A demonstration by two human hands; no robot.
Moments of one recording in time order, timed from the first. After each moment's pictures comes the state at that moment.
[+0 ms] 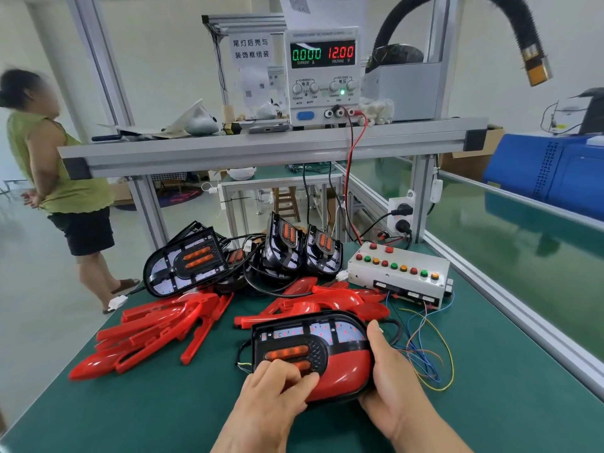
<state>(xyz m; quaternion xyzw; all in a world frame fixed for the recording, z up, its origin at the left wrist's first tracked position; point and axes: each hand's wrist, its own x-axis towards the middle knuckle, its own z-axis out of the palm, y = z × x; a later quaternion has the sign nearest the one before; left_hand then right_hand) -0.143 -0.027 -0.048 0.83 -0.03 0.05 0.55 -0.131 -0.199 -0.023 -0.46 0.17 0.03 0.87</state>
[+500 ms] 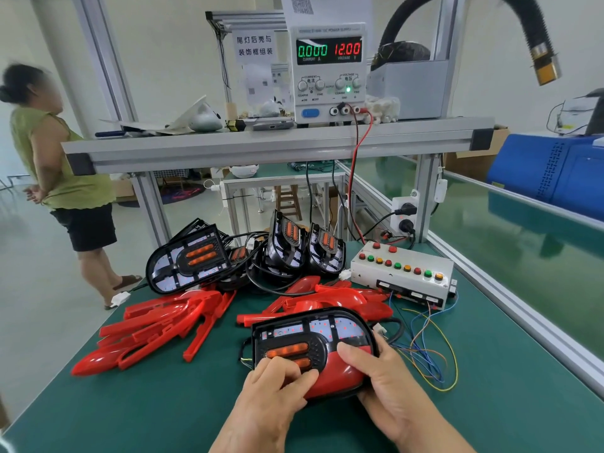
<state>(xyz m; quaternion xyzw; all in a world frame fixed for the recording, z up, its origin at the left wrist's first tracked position) -0.147 -0.028 -0.044 0.81 -0.06 0.04 0.59 -0.131 -0.203 -0.036 -0.46 0.05 0.07 0.88</state>
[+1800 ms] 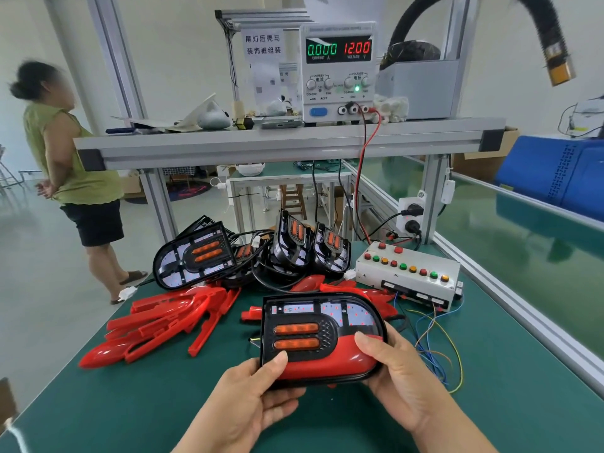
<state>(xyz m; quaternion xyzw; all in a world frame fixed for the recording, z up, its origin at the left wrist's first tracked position) -0.146 -0.004 -0.014 0.59 0.10 -0.16 0.78 -0.131 -0.217 -0.025 -0.45 -0.01 0.08 0.89</state>
